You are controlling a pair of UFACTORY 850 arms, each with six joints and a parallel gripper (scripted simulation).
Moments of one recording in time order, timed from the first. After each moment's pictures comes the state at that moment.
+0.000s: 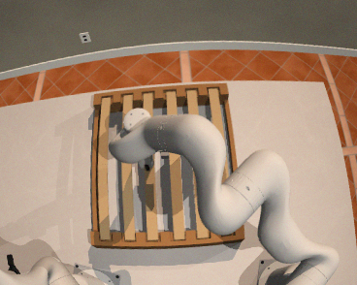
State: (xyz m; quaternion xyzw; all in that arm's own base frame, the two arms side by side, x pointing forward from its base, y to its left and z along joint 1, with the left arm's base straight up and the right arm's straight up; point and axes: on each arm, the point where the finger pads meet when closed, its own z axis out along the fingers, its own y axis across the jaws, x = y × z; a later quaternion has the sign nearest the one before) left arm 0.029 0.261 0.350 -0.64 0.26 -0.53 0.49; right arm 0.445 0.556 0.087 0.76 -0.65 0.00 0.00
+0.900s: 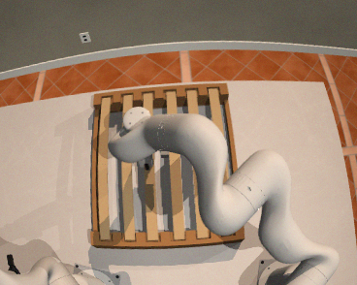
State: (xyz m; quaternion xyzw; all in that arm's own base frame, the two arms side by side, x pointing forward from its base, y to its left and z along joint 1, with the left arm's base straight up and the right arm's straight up) left arm 0.029 0.261 0.350 -0.64 0.26 -0.53 0.49; right arm 0.445 0.556 0.095 0.76 -0.65 0.00 0.00
